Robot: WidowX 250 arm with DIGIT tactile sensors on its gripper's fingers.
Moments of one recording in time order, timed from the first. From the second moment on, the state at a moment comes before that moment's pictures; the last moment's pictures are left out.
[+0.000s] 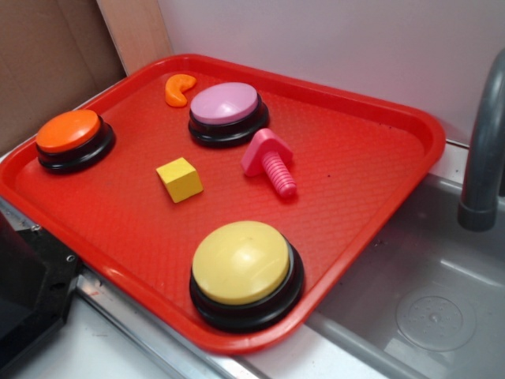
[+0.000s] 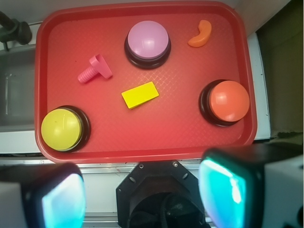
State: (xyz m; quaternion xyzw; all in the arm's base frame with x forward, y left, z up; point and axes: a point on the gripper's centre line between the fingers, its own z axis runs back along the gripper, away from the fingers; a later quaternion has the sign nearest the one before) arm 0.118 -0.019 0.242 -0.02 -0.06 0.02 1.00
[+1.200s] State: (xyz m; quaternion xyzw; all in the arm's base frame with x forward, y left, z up) arm 0.173 -0.024 0.128 -0.01 -0.13 0.55 0.82
